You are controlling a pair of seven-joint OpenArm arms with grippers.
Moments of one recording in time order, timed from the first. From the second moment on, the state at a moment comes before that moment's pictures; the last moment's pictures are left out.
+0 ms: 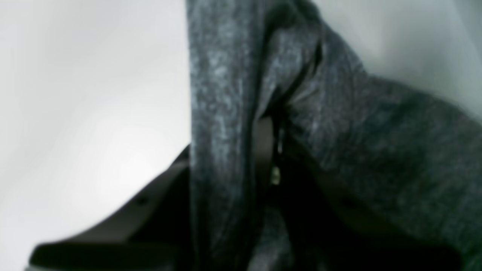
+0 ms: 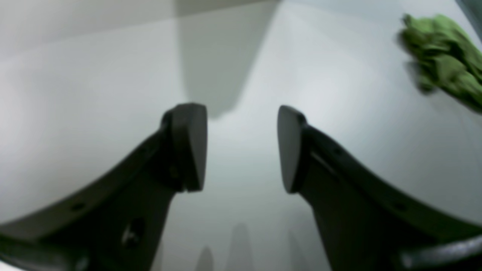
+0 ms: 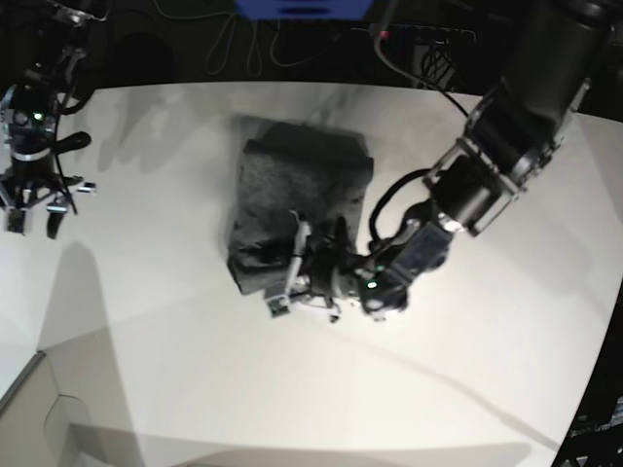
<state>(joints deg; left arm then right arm) -38.9 -6.7 53.1 48.0 -24.3 -39.6 28.1 -13.1 8.4 33.8 98.5 -2.9 16.5 -20.5</state>
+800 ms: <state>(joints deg) -44.1 3.2 52.8 38.2 -13.0 -39.8 34.7 -15.9 7.6 37.8 100.4 -2.8 16.6 -20.5</state>
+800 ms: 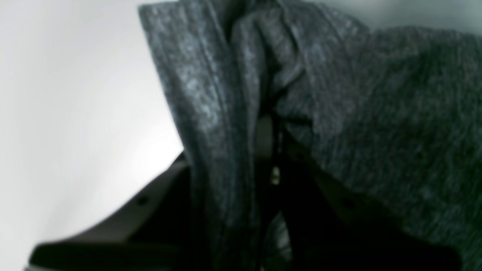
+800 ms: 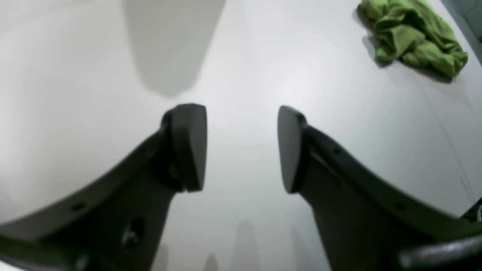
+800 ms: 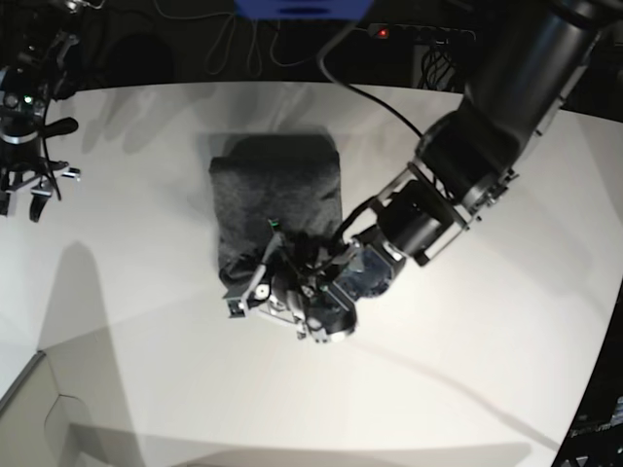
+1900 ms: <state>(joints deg) -45.9 -3.7 40.4 52.4 -13.6 -40.0 37.8 -17.7 6.4 39.9 102.2 -2.4 18.2 -20.3</state>
